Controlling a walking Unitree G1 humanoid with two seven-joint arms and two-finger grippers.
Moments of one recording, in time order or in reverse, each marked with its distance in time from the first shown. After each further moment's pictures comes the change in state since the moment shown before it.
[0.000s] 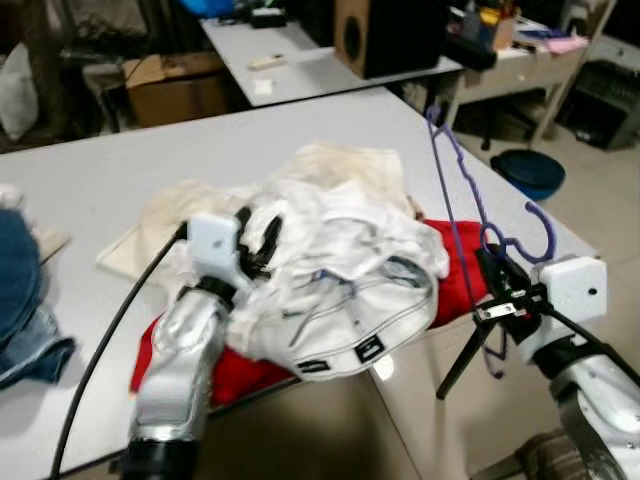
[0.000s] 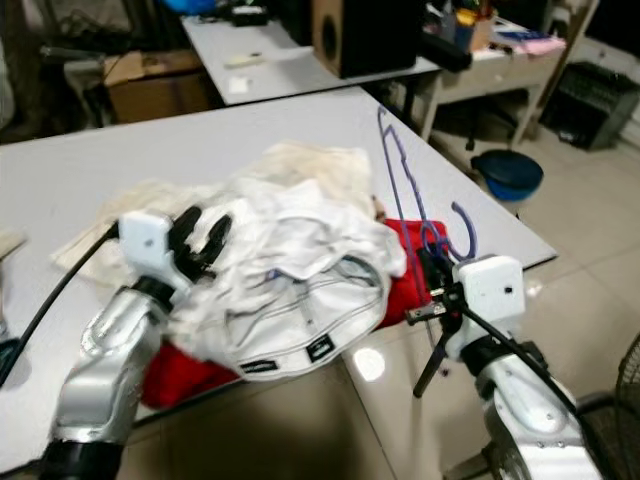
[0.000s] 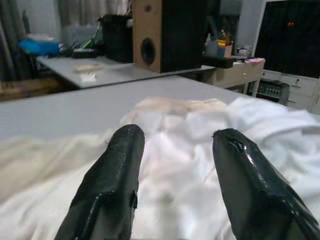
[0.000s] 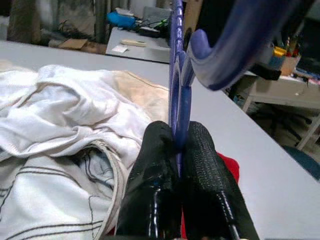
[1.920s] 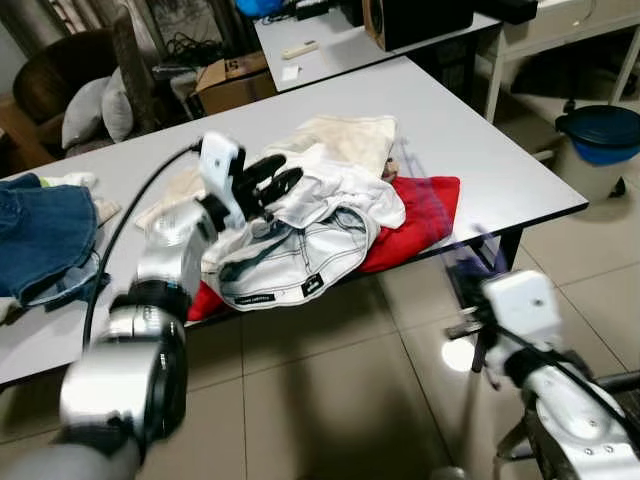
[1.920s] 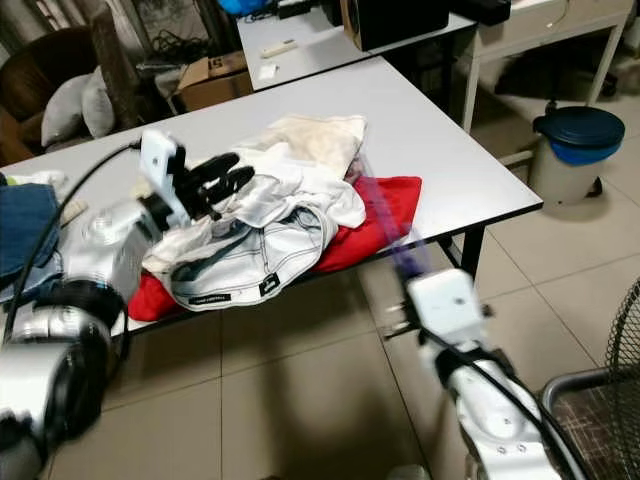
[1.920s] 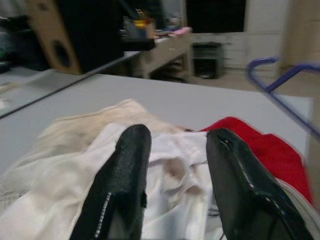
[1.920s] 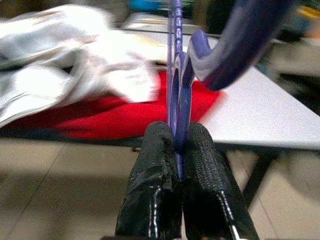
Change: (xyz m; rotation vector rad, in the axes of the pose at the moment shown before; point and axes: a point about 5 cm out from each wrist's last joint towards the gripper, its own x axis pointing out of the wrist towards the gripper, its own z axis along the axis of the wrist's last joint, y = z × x) left arm 0.080 0.049 0.021 0.003 -0.041 -0.381; right arm 0.003 0.023 -0.017 -0.065 0.071 -0.054
